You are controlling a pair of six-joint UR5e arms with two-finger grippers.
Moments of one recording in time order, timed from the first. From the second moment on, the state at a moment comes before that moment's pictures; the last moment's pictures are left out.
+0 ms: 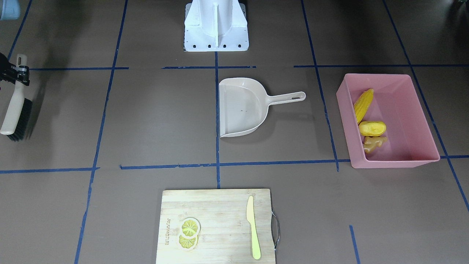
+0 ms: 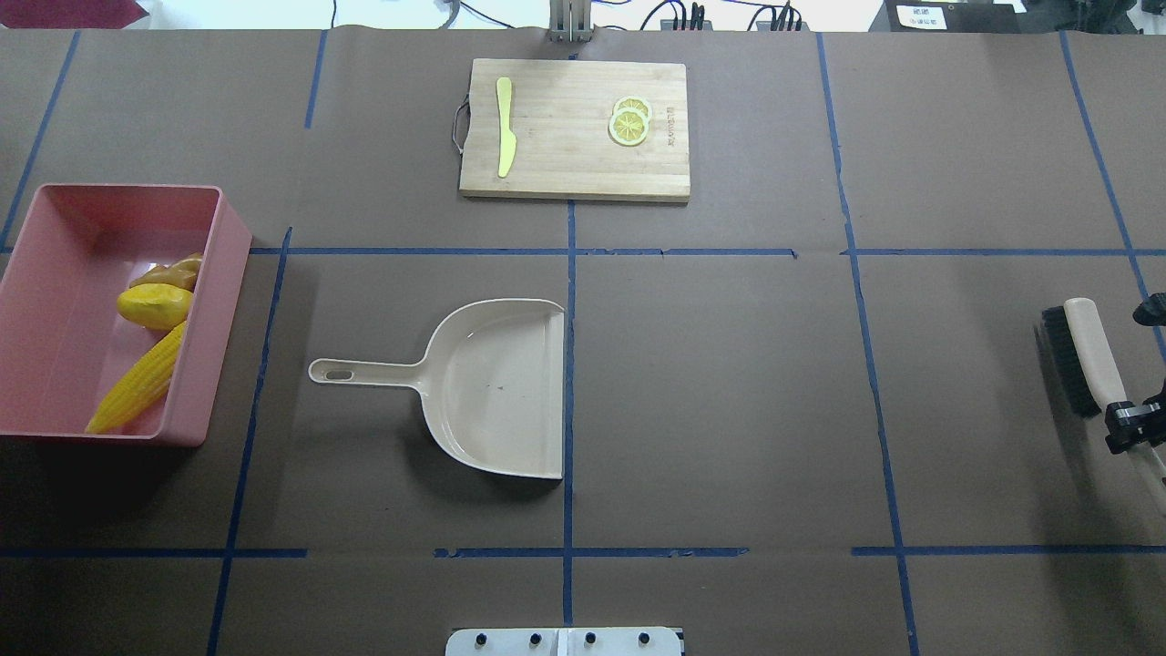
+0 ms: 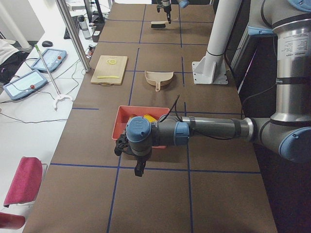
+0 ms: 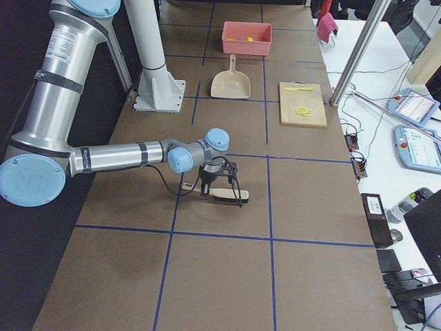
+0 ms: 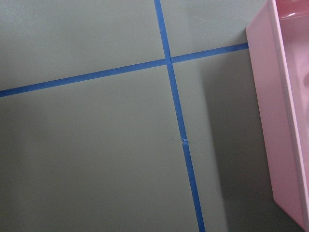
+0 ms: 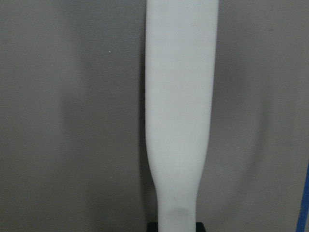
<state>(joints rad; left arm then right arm) -1.63 -1.47 -1.71 -1.50 -2.38 0.26 0.95 -1.89 1.92 -1.35 2.23 0.62</state>
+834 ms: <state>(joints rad) -1.63 -1.46 -1.71 -1.50 -2.38 0.26 1.09 -1.89 1.99 -1.37 2.31 0.44</state>
